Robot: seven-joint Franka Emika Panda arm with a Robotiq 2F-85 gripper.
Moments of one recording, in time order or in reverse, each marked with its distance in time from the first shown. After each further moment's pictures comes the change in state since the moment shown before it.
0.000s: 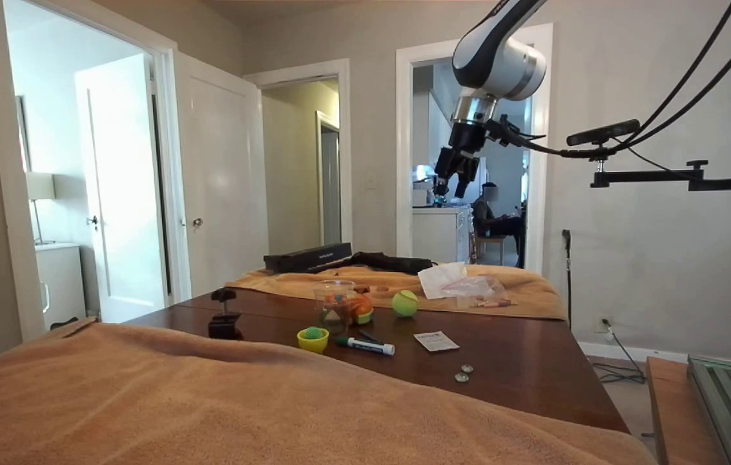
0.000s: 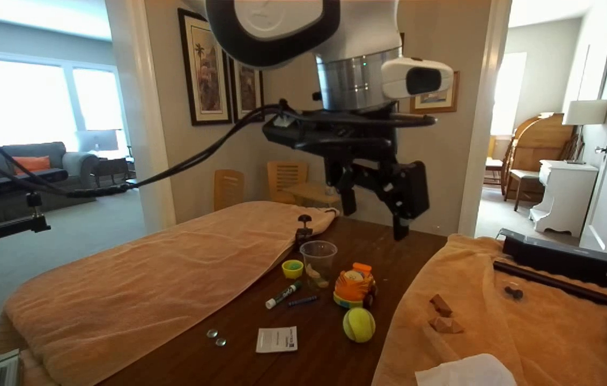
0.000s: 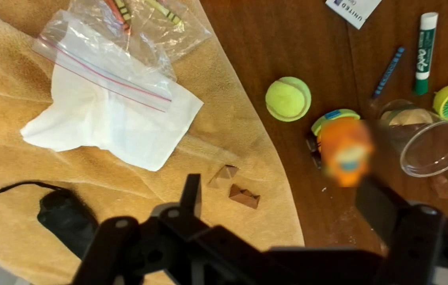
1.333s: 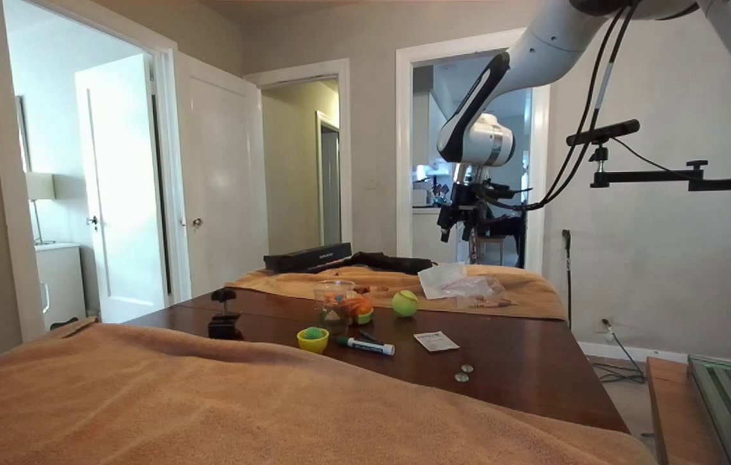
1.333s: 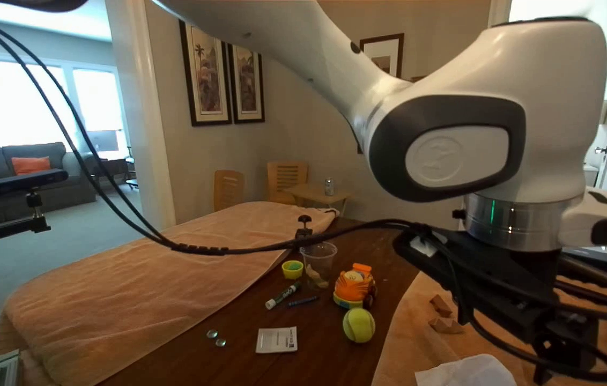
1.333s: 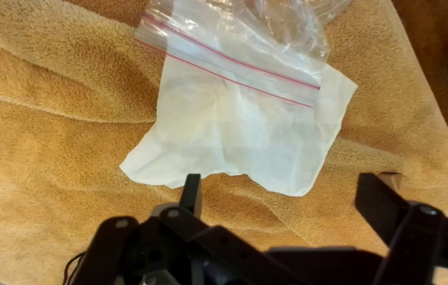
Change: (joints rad) arm -0.311 0.539 0.128 0.395 0.116 0.068 -0.042
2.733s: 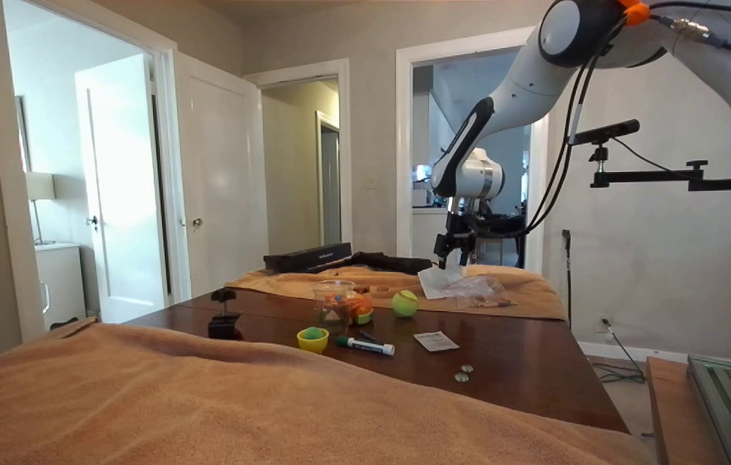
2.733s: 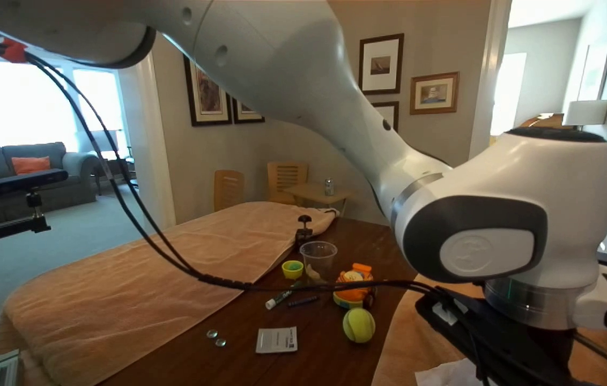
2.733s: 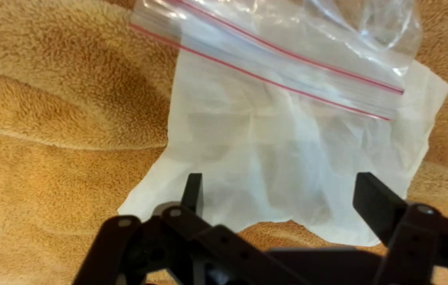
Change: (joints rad) arm -0.052 0.217 0.049 0.134 -0.045 0.073 0.071
